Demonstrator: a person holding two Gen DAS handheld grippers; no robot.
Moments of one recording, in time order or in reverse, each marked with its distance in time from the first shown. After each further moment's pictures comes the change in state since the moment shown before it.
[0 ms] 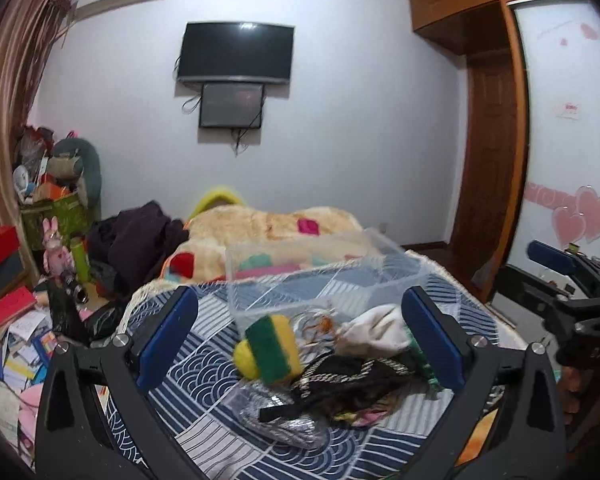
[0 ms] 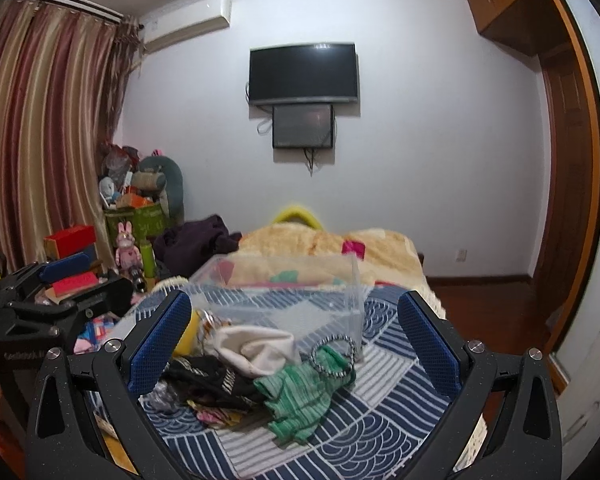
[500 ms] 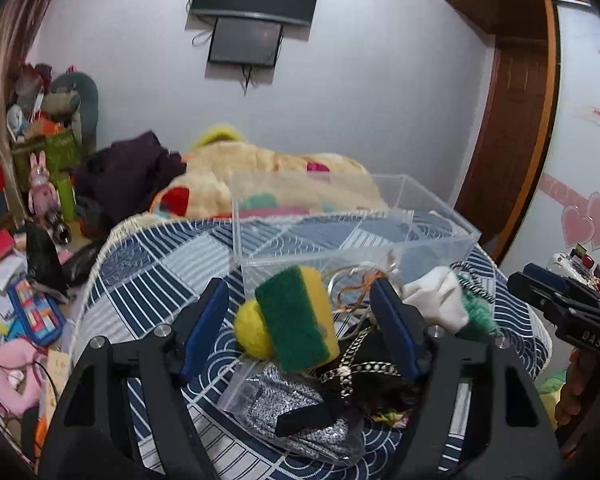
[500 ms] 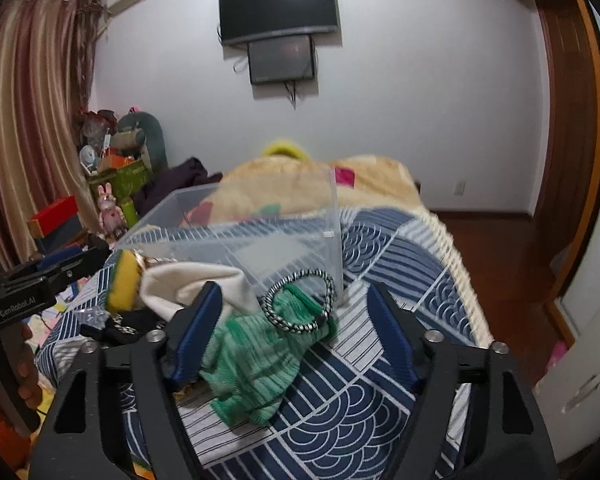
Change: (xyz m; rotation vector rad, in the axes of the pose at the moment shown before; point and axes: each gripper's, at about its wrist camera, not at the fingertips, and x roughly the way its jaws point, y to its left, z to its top) left arm 0.076 0.034 -0.035 -0.115 0.192 -0.024; right arm 0.054 -0.043 -0.033 0.108 0.236 0.016
